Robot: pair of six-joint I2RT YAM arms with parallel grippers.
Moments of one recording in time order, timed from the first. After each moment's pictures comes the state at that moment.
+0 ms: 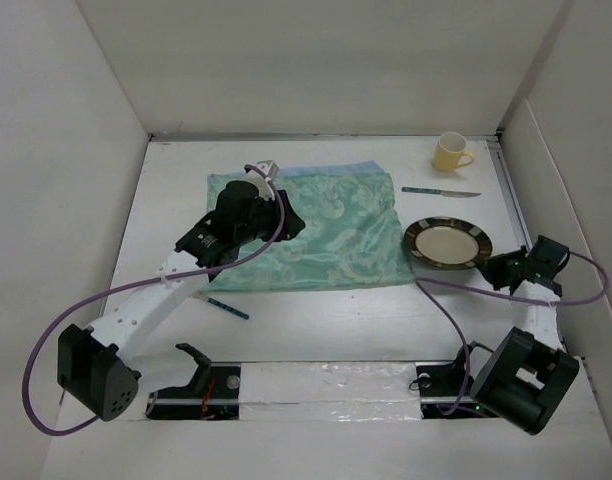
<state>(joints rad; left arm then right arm) -0.59 1.16 1.00 -0.31 0.13 -0.53 -0.58 1.10 0.52 -0.27 -0.40 0.87</state>
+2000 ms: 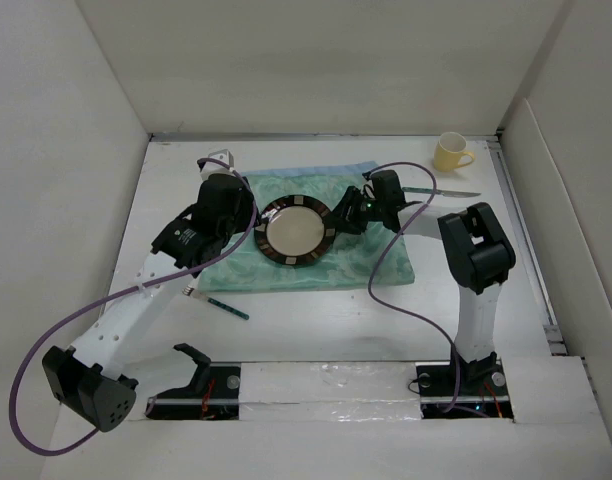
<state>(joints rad) -0.54 1.10 1.14 -0.63 -0.36 -0.57 0.37 2.03 1.20 0.18 -0.58 0.90</state>
